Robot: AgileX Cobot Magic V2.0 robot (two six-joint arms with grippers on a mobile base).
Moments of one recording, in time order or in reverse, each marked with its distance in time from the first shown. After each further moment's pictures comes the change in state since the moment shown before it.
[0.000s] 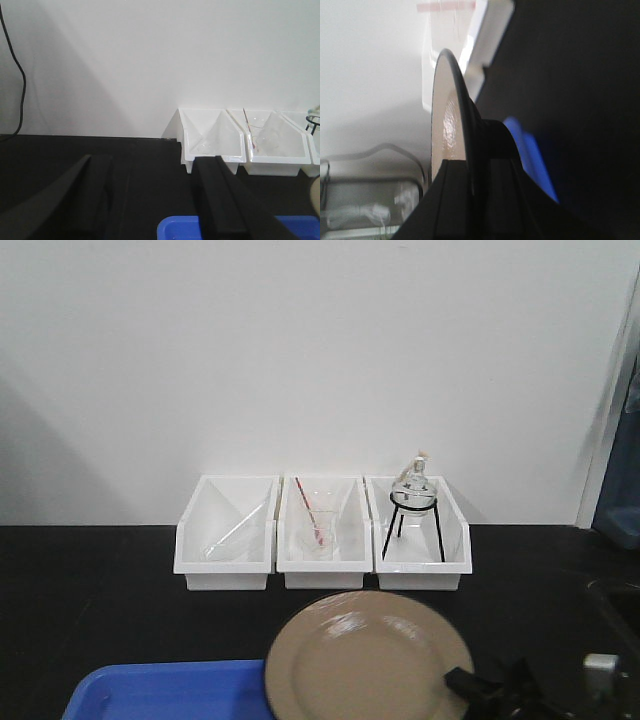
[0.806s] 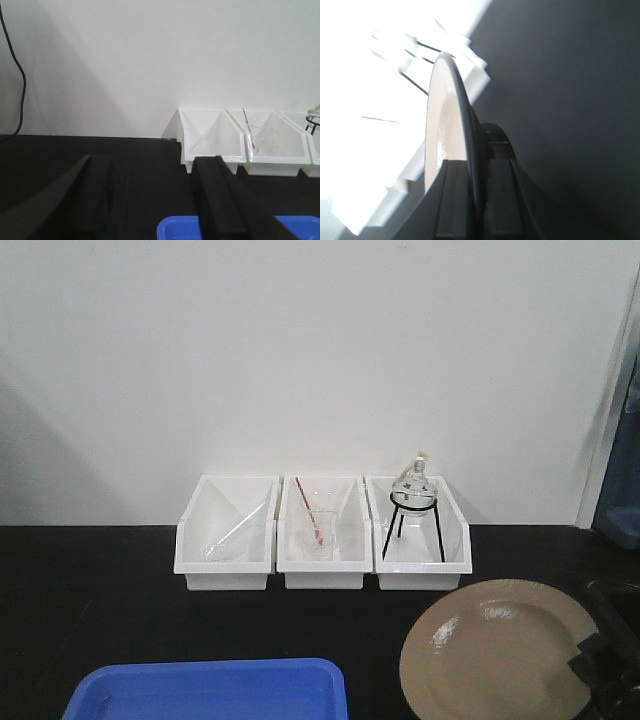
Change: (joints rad) left arm 0.000 0.000 0.000 0.000 0.000 0.000; right arm -0.156 -0.334 0.057 0.482 0.375 -0.673
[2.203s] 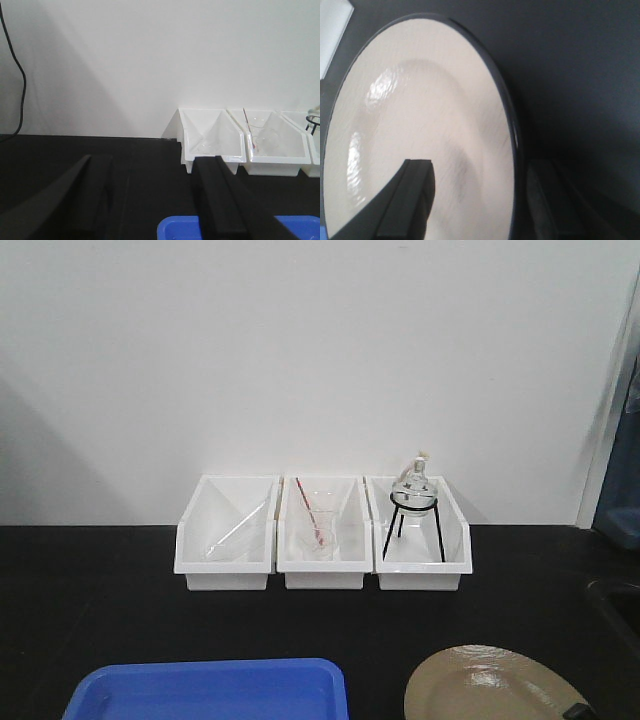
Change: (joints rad) left arm 0.000 0.000 0.000 0.000 0.000 0.000; right arm 0.000 0.118 -0.001 0.153 0.321 -0.095
